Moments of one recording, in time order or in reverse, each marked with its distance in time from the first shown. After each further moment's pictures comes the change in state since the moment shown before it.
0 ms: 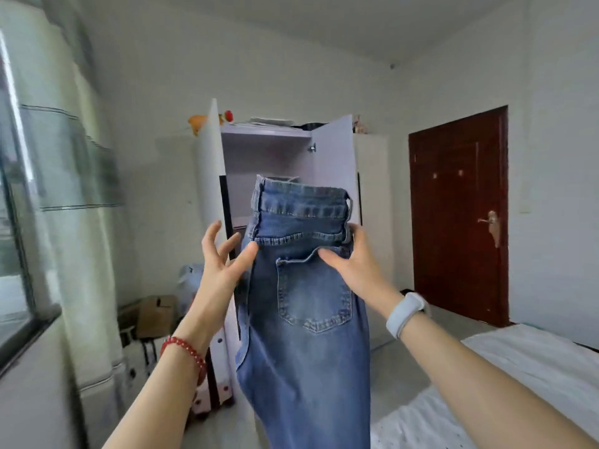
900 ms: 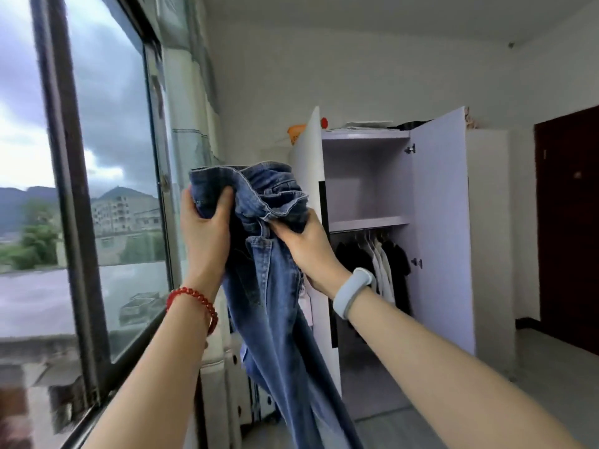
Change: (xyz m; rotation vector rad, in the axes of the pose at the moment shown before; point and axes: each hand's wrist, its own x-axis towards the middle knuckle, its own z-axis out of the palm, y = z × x) left_hand 0.038 0.080 -0.157 0.251 0.607 0.410; right_hand 0.047 -0.070 0.236 0.426 -0.259 -0.039
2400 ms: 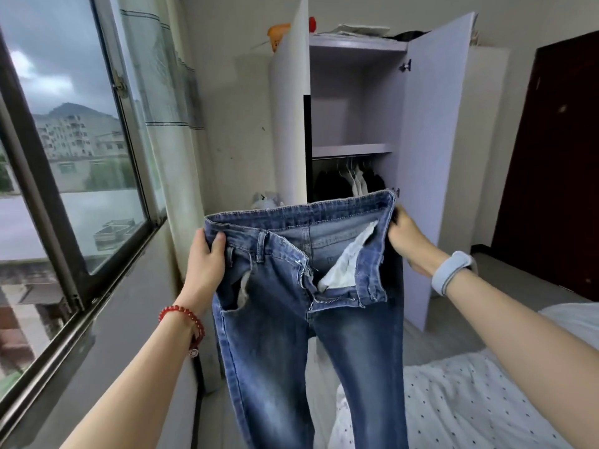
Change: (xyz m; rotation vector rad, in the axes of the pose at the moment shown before) left_hand -0.109 -0.118 -0.067 0.397 -0.237 -0.416; right_hand -0.082 0.087 -0.147 -0.504 0.140 0.372
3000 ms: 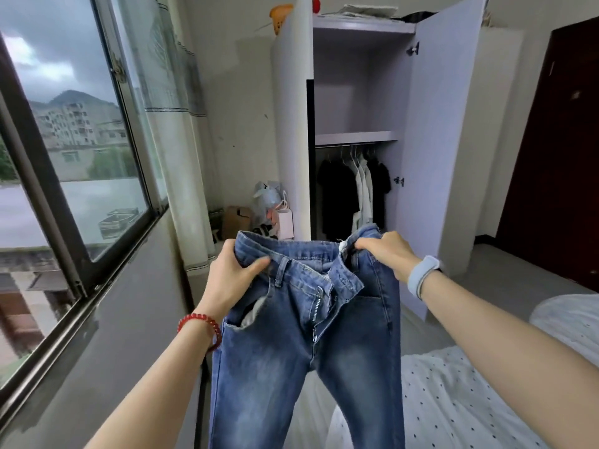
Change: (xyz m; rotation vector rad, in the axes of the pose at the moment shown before) left_hand -0.027 -0.022 0.015 0.310 -0.184 0.029; right_hand -0.007 0.031 0.029 -0.182 -0.008 0.368
